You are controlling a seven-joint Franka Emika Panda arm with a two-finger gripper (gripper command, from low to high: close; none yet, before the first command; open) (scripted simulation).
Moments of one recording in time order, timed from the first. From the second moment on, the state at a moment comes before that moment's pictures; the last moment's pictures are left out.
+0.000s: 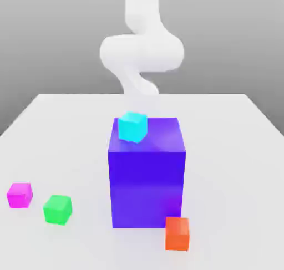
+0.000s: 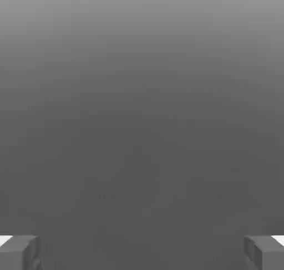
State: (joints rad) arm -0.06 -0.71 -0.01 -2.33 -0.01 2.35 0.87
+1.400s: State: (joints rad) arm -0.61 0.22 -0.21 -2.60 0.14 2.81 1.37
